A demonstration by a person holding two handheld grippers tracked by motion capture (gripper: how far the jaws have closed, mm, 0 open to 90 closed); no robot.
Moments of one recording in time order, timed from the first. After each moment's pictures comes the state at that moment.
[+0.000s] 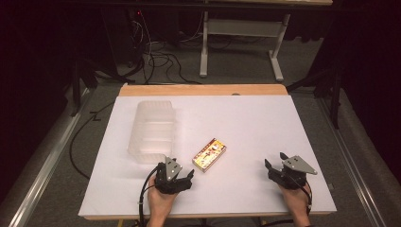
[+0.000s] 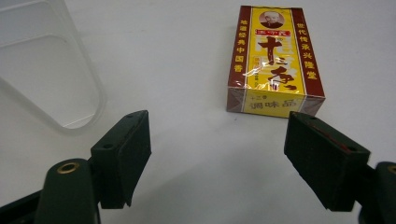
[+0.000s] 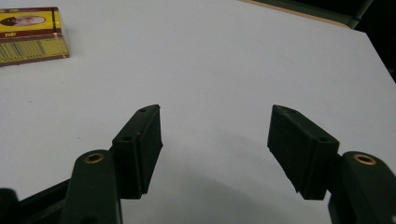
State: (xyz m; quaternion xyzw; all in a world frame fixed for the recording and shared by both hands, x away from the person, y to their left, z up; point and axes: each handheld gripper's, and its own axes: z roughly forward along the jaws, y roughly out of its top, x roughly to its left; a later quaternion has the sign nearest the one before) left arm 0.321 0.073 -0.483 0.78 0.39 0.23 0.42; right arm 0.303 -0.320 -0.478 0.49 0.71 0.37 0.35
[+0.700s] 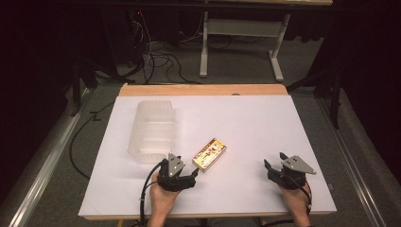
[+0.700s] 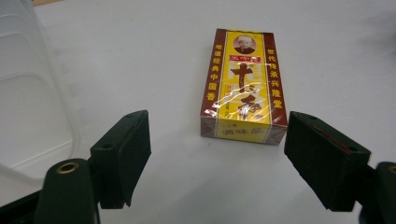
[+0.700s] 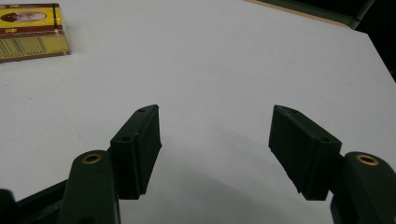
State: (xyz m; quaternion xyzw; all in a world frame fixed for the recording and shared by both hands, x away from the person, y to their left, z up) left arm 0.325 0.061 -0.465 0.79 0.38 0.21 0.44; right arm 0.303 -0.319 -0.479 0.49 0.71 0.36 0.35
